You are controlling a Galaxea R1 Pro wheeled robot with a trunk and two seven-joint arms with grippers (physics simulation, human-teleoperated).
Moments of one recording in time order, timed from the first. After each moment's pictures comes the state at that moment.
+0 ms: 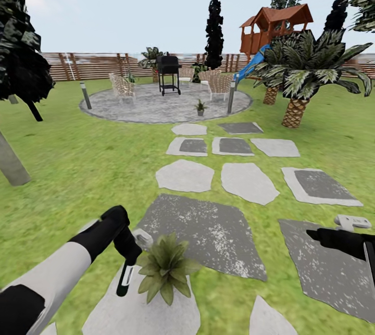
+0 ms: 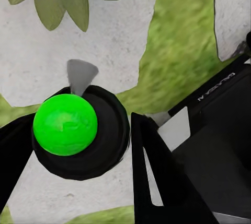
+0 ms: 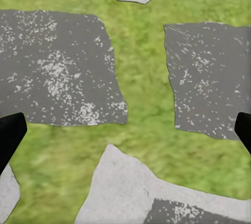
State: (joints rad) left arm -0.88 0.12 -0.49 -0.63 -0.59 1.01 -1.14; right arm -0.37 -0.24 -0.47 -1.59 0.30 1.04 0.53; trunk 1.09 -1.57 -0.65
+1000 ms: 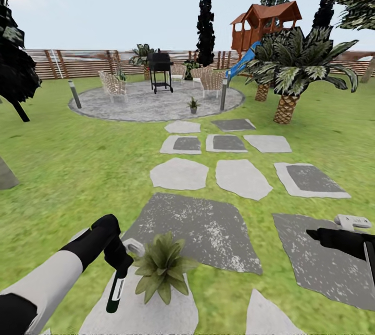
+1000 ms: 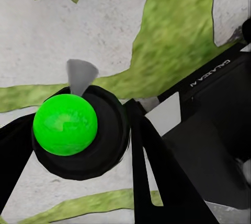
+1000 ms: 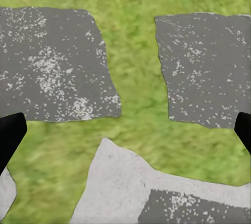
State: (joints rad) left arm -0.84 0.16 -0.44 -0.59 -0.59 1.02 -1.14; right arm -0.37 -0.24 -0.47 -1.59 0.30 1.04 0.53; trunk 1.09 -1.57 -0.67
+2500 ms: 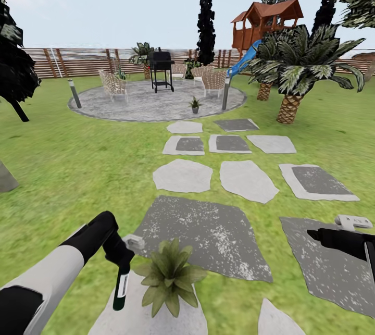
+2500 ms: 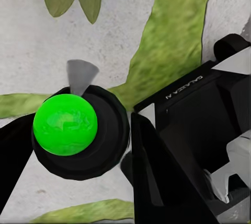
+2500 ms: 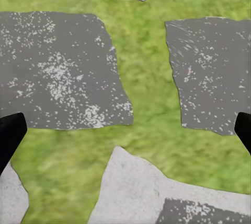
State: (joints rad) left arm -0.87 0.14 -0.32 -0.51 -0.59 1.02 -1.14; right arm -0.37 -0.25 -0.47 -1.59 0.30 1.04 0.53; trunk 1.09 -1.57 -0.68
